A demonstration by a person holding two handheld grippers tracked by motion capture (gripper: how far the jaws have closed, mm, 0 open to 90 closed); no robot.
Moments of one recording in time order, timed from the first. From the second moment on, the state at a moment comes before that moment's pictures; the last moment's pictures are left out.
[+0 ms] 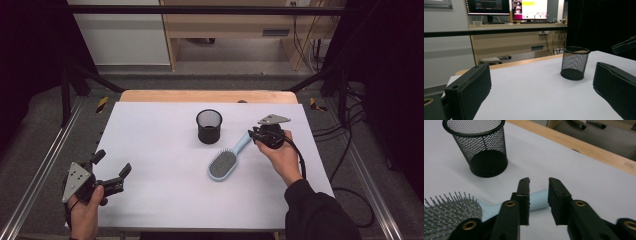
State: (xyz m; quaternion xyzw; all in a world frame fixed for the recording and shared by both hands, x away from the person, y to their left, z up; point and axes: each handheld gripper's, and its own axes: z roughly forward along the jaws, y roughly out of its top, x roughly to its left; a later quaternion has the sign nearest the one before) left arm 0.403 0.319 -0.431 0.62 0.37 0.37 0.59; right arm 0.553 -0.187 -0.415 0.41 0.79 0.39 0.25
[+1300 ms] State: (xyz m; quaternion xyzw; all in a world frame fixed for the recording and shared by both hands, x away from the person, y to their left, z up) left arm 0.408 0.312 -0.434 0.64 0.36 0.34 0.59; right arm 0.563 -0.164 -0.454 0.37 0.89 0.21 0.17
